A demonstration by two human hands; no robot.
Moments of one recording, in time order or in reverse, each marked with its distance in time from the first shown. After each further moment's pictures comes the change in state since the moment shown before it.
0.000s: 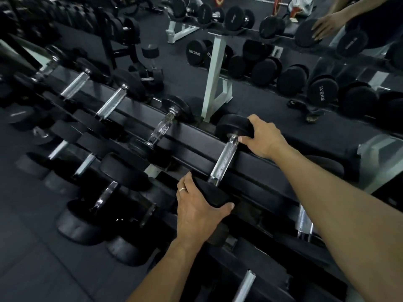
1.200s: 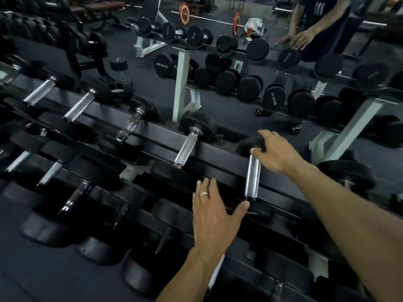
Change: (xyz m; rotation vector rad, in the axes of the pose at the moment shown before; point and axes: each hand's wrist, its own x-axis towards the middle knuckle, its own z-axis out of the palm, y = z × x) left_hand -0.110 0.055 0.052 0.058 -0.098 0.259; right_hand -0.123 0.092 -0.050 -0.151 0.072 0.122
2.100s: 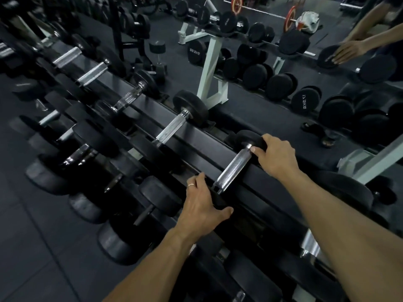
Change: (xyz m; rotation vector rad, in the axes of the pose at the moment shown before) left_hand 0.005 0.033 0.079 -0.094 -0.090 -0.212; right_hand 0.027 0.081 0.007 0.063 0.057 -0.127
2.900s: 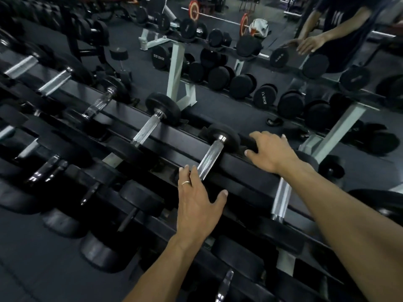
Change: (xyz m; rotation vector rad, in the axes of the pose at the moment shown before) left_hand -0.051 0.030 0.011 0.005 0.190 0.200; right_hand -0.060 0.020 -0.050 -0.385 -0.085 -0.014
